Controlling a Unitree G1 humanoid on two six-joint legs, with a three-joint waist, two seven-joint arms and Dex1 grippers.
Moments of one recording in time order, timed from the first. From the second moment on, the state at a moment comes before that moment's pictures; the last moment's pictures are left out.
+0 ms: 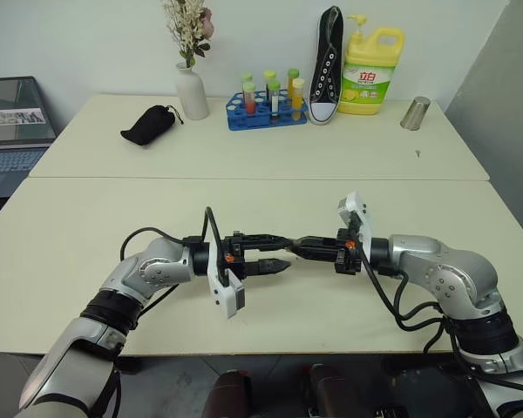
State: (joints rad) left arm -0.55 0.68 -0.39 0.36 0.22 -1.19 -0.55; right arm -0.47 -0.51 0.13 -0.27 0.72 0.92 0.77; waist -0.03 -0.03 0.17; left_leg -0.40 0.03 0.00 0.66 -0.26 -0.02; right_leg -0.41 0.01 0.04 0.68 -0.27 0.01
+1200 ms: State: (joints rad) left arm -0.50 0.59 -0.22 0.02 -0.53 0.19 -1.13; right arm -0.48 -0.59 0.10 -0.38 0.73 0.89 0.84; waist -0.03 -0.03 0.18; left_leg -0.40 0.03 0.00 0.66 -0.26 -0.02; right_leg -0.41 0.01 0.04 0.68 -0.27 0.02
